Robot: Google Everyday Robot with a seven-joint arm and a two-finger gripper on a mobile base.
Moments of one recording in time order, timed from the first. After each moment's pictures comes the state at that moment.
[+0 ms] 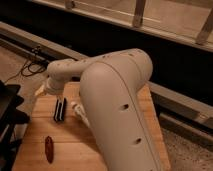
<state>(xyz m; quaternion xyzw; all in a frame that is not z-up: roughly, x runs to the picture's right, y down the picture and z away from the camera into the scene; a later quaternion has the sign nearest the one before) -0.308 0.050 0.801 -0.40 0.03 0.69 0.60</state>
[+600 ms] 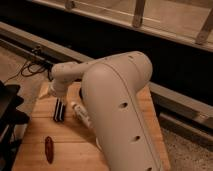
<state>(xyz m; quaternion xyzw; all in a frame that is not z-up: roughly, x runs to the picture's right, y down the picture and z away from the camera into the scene) -0.288 0.072 0.826 -0.41 0.05 0.70 0.58</state>
